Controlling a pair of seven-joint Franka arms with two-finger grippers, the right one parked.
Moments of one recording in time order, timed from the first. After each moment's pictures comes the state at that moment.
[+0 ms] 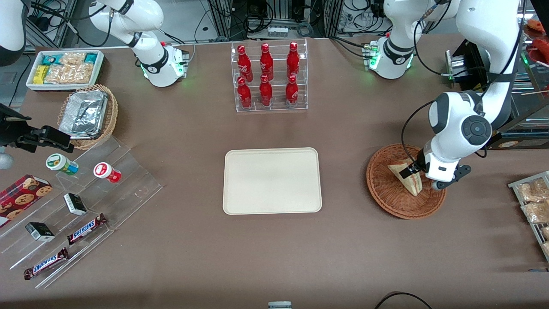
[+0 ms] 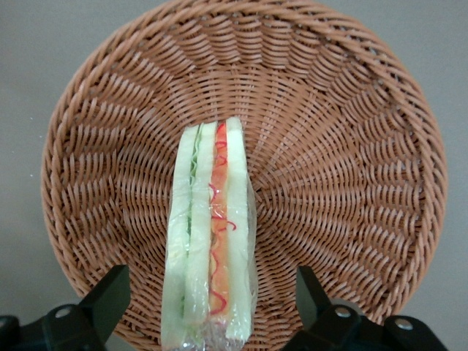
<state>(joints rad) -0.07 0.23 -0.01 -2.19 0.00 2.36 -0.59</state>
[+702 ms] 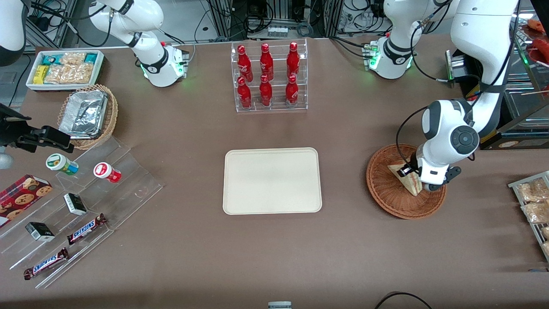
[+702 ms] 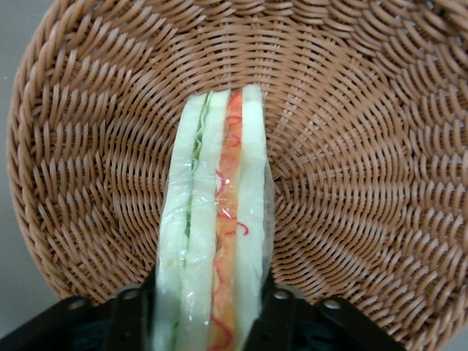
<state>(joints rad) -0.08 0.30 -0.01 -2.19 0.00 2.36 -0.64</state>
